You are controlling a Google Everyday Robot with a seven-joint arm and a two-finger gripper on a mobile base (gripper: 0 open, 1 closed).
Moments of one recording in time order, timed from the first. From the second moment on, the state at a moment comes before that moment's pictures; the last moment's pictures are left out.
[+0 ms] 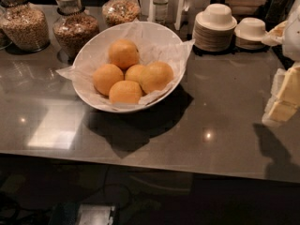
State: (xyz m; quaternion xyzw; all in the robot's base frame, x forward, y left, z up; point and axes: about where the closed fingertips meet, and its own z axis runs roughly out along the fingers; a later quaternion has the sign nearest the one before) arm 0.438 -0.216 0.977 -0.60 0.78 -0.04 0.16
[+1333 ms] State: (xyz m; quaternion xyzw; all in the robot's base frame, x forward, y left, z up) arm 0.444 -0.121 0.986 -0.69 0.68 0.08 0.22
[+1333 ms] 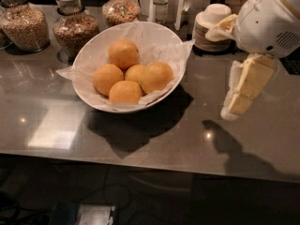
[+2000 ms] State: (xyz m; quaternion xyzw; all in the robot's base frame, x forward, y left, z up) arm 0.439 -0.055 1.027 -0.73 0.59 0.15 0.30
